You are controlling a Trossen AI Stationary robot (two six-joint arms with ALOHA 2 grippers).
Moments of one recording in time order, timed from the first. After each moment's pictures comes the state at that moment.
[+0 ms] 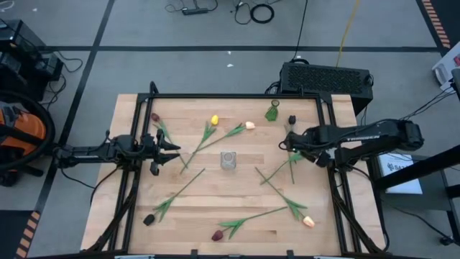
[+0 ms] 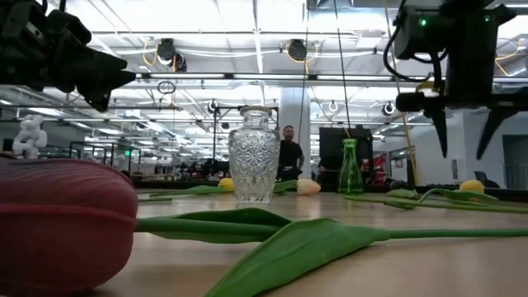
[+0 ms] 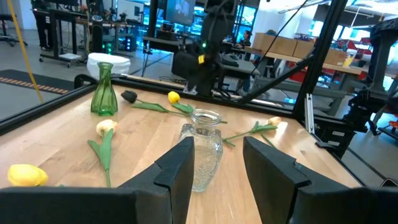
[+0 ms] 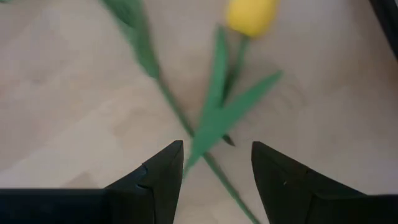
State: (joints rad) left arm 0.02 0.00 0.02 -0.02 0.02 -0.18; right arm -0.07 1.16 0.73 -1.07 0.13 2.11
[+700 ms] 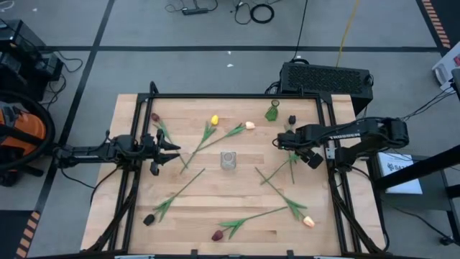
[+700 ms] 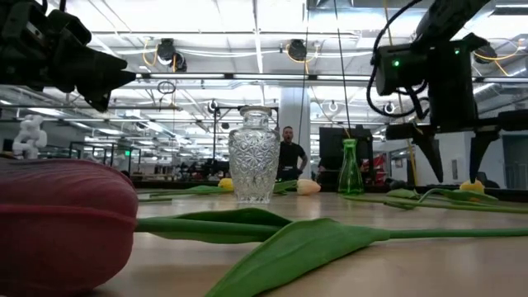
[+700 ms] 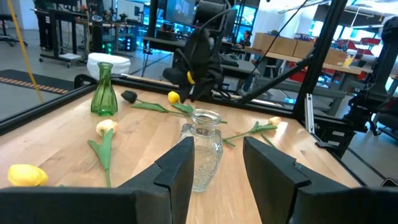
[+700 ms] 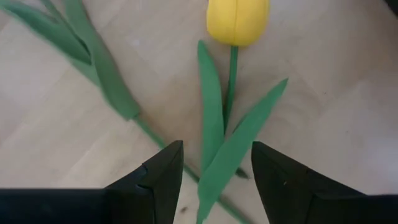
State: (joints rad) left arm 0.02 0.00 0.02 -0.02 0.02 -0.18; right arm -0.17 1.37 0.72 -0.99 0.13 2.21
